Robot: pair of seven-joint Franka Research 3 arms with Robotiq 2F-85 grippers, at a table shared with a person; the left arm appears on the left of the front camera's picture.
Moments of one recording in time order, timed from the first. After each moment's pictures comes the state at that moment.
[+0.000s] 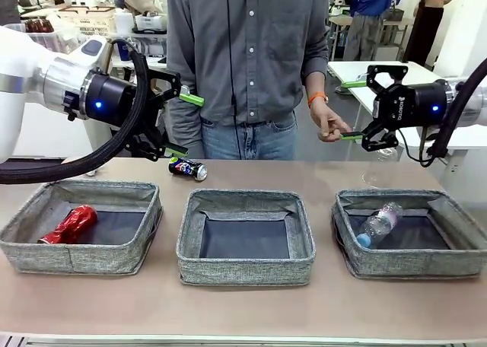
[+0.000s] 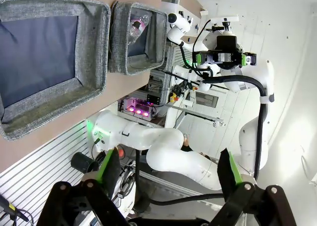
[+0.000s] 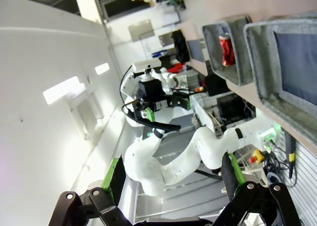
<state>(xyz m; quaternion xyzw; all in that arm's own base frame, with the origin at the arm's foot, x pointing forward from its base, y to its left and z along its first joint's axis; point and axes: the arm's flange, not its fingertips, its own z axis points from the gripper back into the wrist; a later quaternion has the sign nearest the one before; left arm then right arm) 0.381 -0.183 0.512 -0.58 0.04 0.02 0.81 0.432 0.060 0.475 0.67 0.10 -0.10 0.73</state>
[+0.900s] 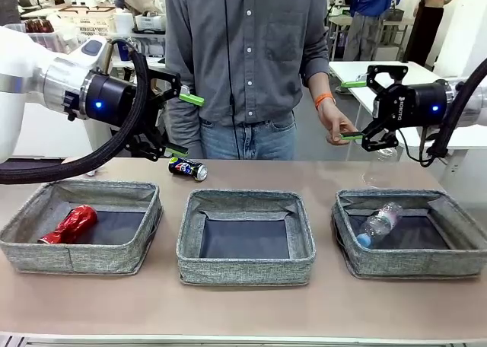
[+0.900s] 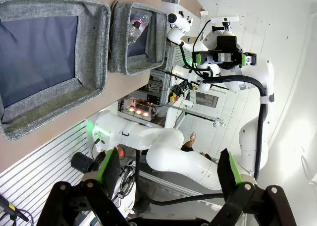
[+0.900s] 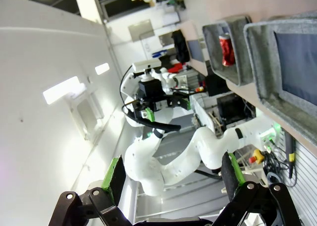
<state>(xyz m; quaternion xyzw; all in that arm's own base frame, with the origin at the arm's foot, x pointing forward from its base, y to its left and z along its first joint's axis) 0.381 -0.183 0.512 -0.58 0.04 0.02 0.81 0.432 0.060 0.475 0.67 0.10 -0.10 0.73</state>
